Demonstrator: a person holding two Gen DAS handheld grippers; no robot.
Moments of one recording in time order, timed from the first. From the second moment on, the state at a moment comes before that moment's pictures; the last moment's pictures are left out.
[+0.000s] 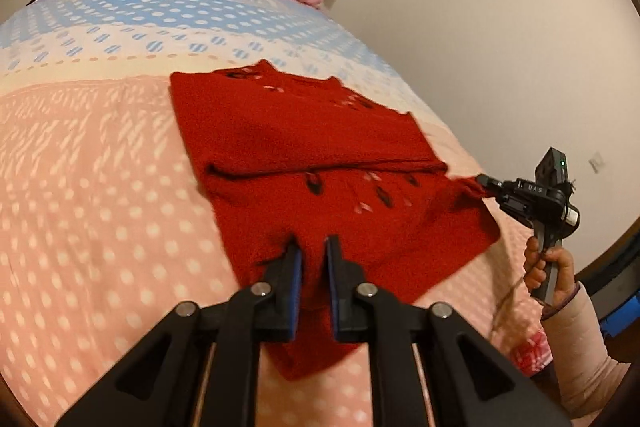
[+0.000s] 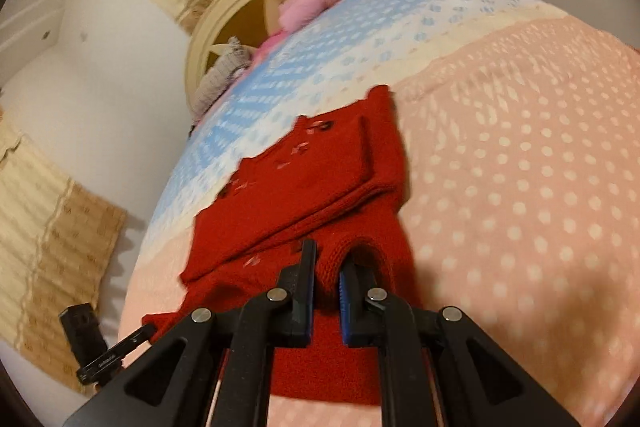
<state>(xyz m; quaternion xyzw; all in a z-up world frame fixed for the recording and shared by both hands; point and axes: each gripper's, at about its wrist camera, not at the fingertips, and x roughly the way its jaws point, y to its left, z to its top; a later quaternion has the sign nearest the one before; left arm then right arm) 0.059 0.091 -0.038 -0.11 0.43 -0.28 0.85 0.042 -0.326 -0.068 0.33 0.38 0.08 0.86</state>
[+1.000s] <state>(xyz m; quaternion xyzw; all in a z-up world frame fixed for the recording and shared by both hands) 0.075 0.052 -0.065 0.11 0.39 -0.35 0.85 -0.023 -0.322 -0.066 0.34 0.31 0.05 0.88</state>
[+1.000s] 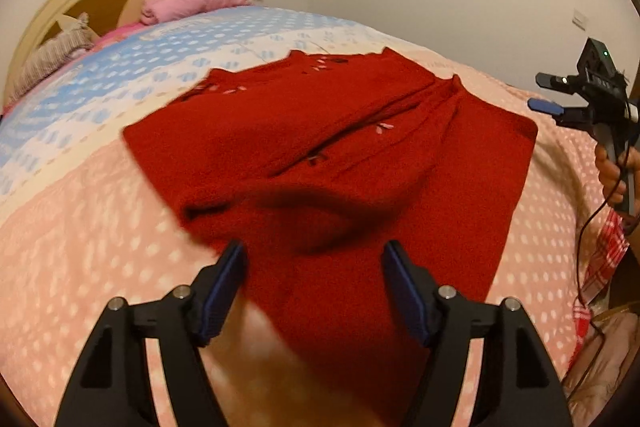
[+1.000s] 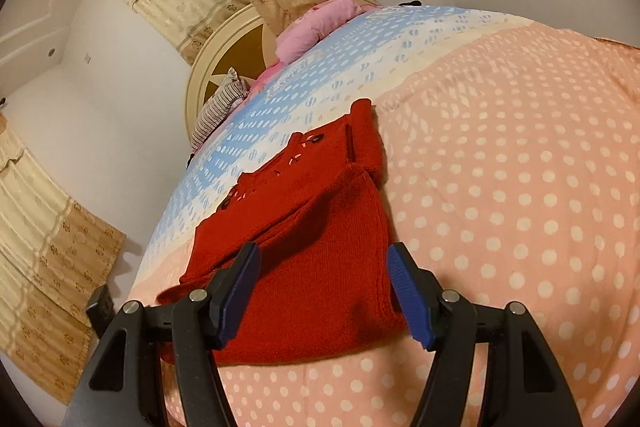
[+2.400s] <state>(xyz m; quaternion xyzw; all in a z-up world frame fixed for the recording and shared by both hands) 0.088 0.064 -0.044 -0.05 0.38 -0.27 0.88 0.054 -0.262 -0.043 0.05 0.34 -0.02 0.94</state>
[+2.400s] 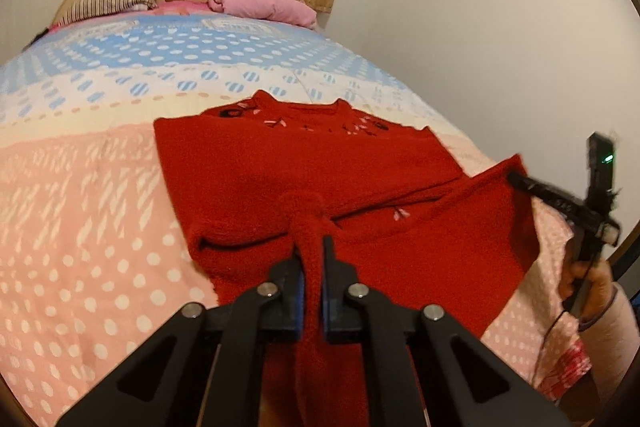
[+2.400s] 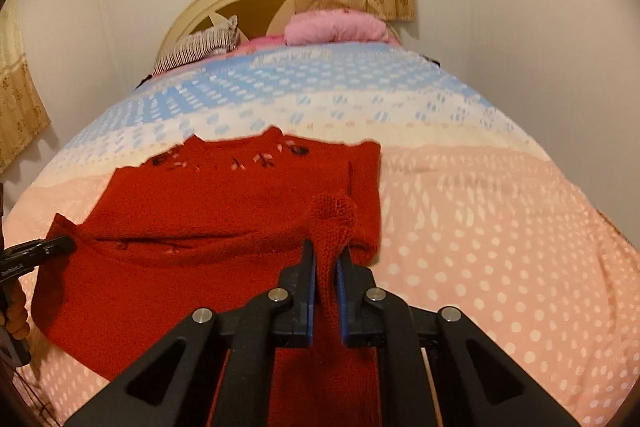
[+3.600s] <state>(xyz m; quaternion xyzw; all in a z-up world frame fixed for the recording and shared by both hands) 0.135 0.069 -0.028 -0.09 0.39 -0.21 0.89 0.089 -0.244 -0.013 0.02 0.30 -0.03 0.95</state>
